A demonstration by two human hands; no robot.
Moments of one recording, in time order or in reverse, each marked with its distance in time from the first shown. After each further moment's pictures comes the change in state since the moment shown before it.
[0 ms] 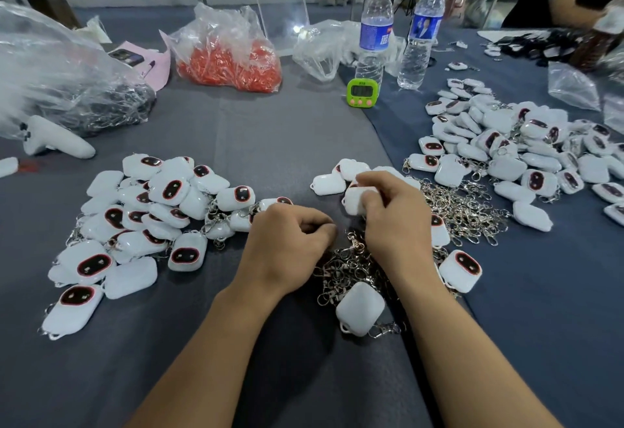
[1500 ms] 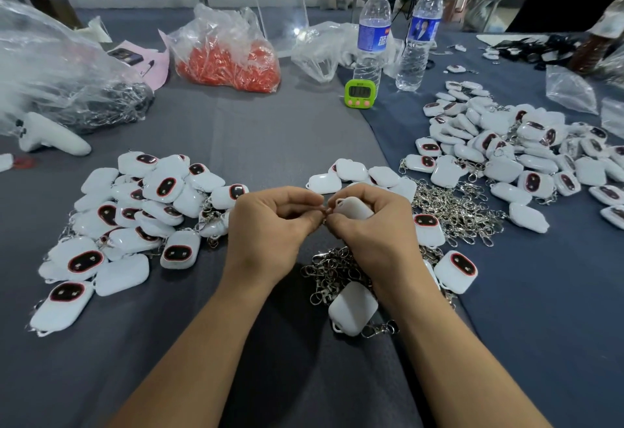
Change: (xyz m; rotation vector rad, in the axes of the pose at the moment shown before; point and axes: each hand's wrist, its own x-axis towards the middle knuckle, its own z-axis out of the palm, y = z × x) left_hand 0.003 0.004 -0.001 -0.376 0.189 -0.023; right_hand -0.019 -0.007 0.000 0.286 -0.209 0.048
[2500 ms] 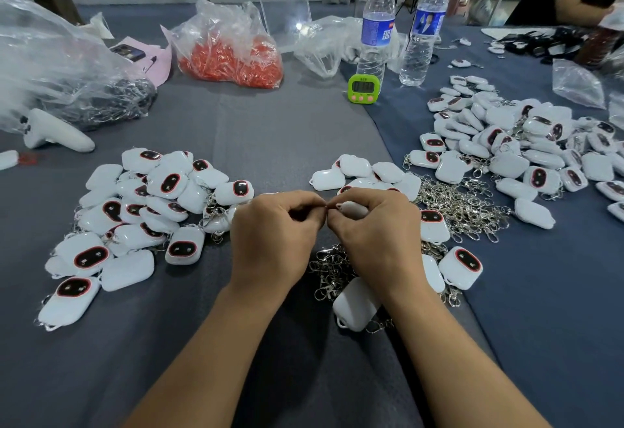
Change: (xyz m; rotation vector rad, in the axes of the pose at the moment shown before) left_hand -0.010 0.001 0.002 0.423 0.154 0.264; right_hand -0.005 -0.001 0.002 -0.325 0.074 -0.167
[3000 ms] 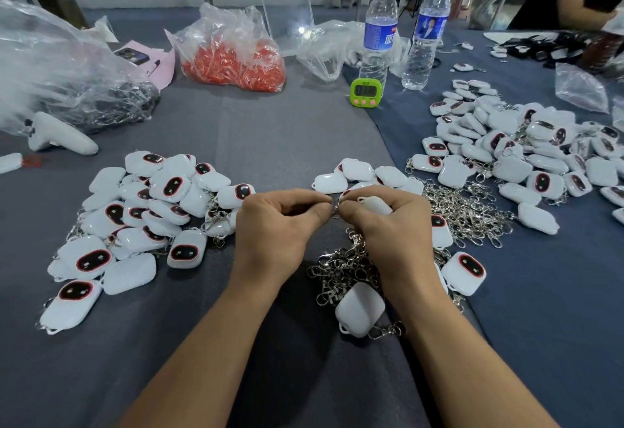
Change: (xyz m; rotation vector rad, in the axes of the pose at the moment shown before) left_hand 0.010 -0.004 0.002 -0.392 -0.104 -0.253; right_hand 0.007 0.002 -0.003 0.407 0.030 0.158
